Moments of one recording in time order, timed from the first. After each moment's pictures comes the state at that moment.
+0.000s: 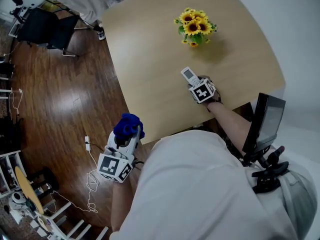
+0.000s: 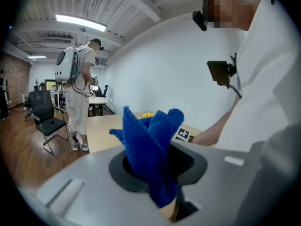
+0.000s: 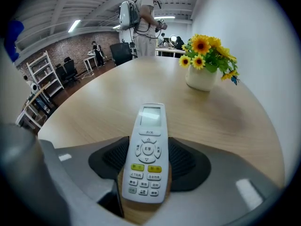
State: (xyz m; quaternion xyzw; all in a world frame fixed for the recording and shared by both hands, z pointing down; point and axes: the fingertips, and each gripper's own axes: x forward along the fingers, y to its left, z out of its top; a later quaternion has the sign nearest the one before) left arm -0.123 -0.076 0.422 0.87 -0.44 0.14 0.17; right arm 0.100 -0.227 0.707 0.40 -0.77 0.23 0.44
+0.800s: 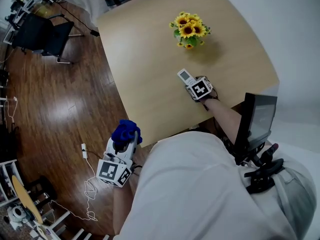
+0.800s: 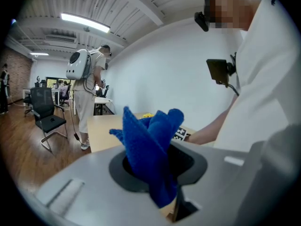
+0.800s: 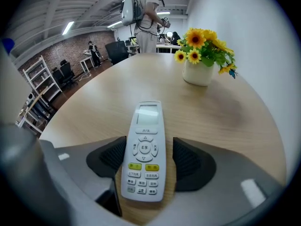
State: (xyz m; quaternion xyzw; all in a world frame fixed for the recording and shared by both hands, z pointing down) left arm -0.141 -0.062 0.431 0.87 -0.44 0.12 0.18; right arm 0.117 -0.229 0.736 0.41 -0.74 0.27 0.46
